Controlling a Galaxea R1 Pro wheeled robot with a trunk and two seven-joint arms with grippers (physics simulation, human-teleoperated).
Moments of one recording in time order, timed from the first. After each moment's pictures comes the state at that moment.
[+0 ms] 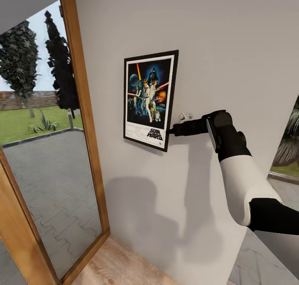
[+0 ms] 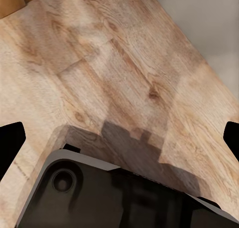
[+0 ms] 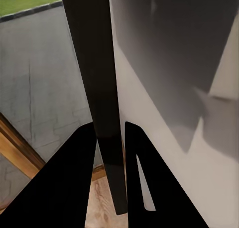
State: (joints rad) left arm 0.35 -0.17 0.29 -0.86 0.11 -0.14 -0.10; right arm -1.28 0.03 -0.03 -0.92 0.33 0.99 0.97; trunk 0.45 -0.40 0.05
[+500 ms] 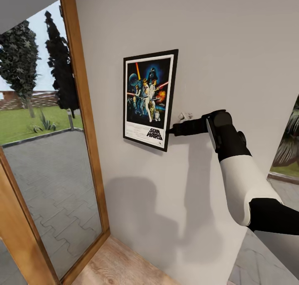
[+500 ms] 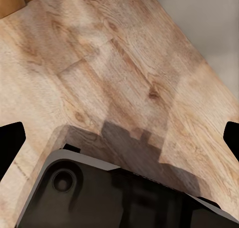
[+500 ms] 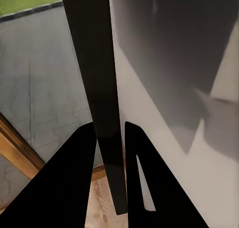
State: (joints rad) left arm 0.35 -0.17 0.29 -0.86 0.11 -0.14 -0.10; right arm -1.28 0.03 -0.03 -0.92 0.33 0.99 0.97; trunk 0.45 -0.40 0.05
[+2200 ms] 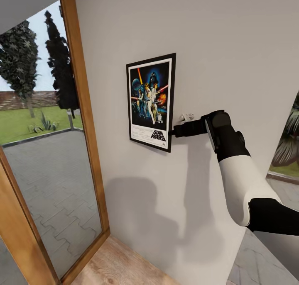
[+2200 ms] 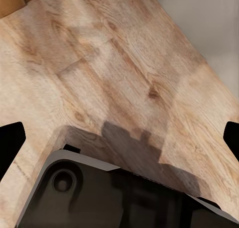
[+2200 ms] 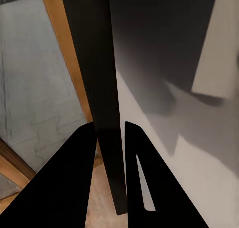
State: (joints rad) left arm 0.35 -0.17 0.29 -0.86 0.11 -0.14 -0.10; right arm -1.28 0.03 -0.03 -0.92 0.38 0.99 0.92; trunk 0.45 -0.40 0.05
